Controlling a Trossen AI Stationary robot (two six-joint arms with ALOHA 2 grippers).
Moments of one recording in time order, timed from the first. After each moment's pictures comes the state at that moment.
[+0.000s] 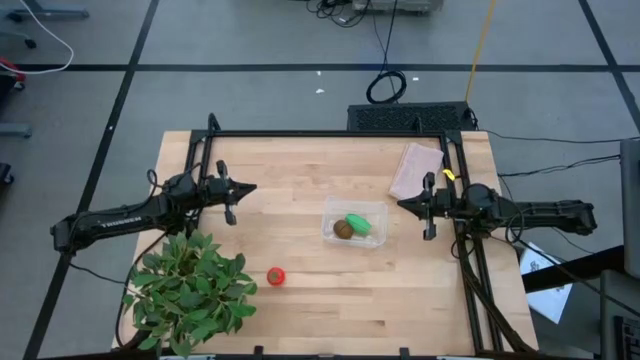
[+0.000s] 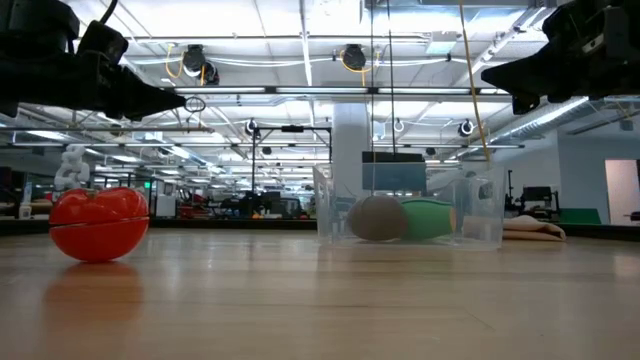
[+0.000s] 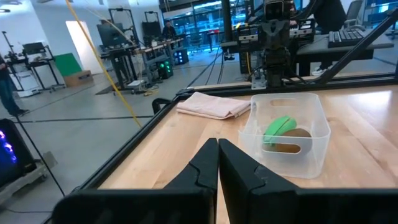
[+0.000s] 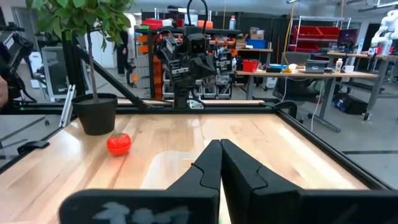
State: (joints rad) left arm 0.35 0.34 0.06 0.26 0.13 0.17; right arm -0.06 0.24 0.07 0.19 0.02 -0.01
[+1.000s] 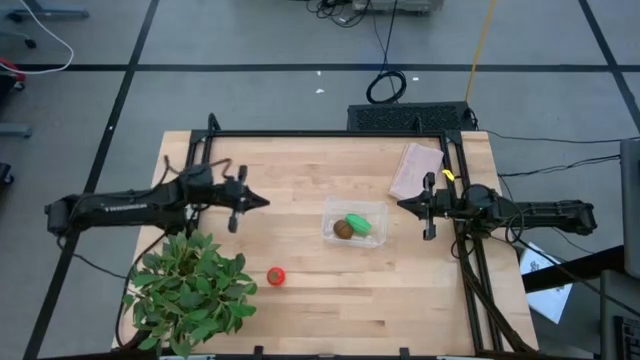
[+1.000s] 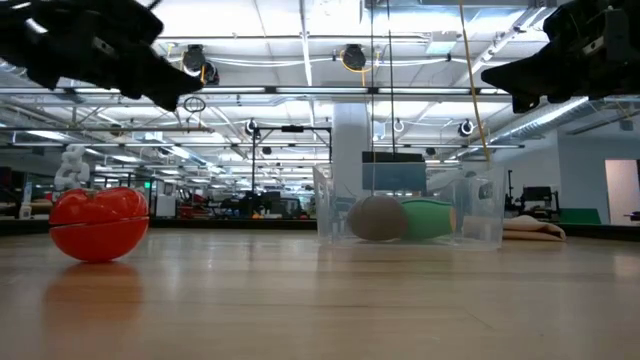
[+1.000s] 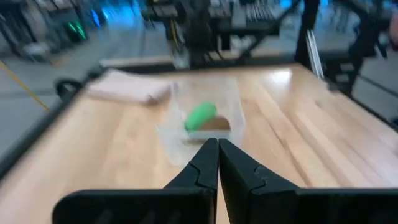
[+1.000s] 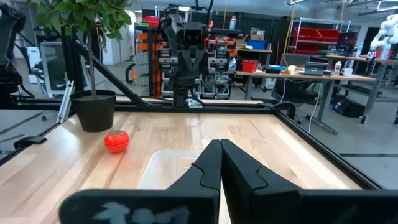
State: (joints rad) left arm 0.30 0.69 0.29 0.17 0.39 0.14; right arm -0.06 0.24 0.07 0.19 0.02 -0.04
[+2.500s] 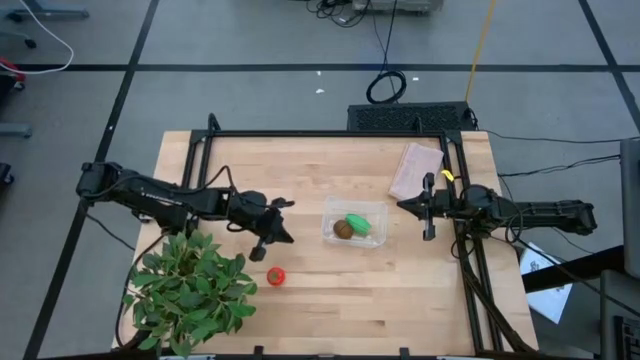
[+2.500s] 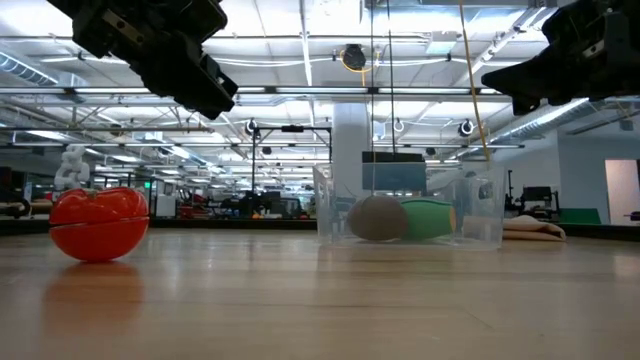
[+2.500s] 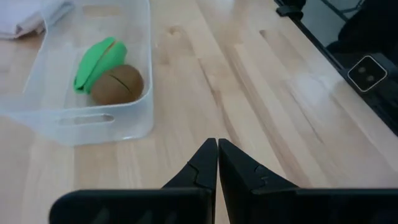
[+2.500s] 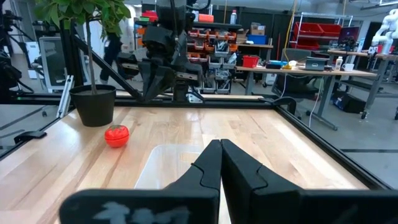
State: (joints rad) left arm -0.07 1.24 0.65 -0.01 0.25 0.07; right arm -0.06 0.24 0.07 0.17 0.02 -0.04
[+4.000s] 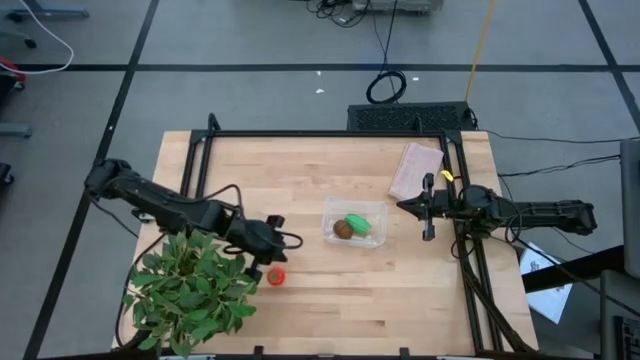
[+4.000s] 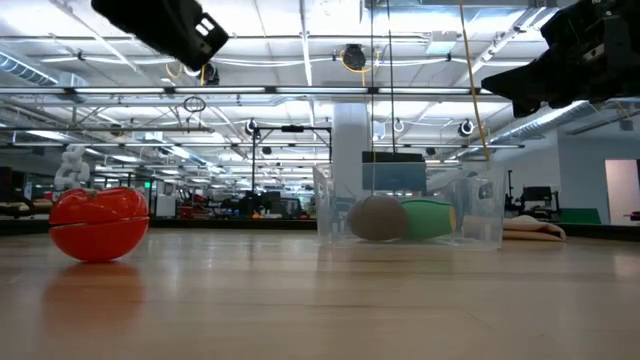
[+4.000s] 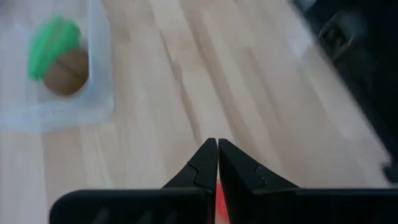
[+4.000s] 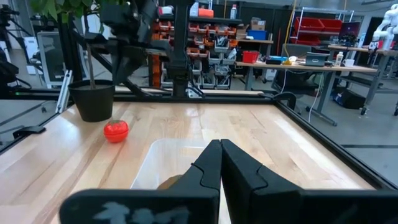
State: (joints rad) left arm -0.31 1.33 0.96 -0.46 0.06 -0.01; right arm -0.06 0.25 0.07 0.15 0.02 -0.04
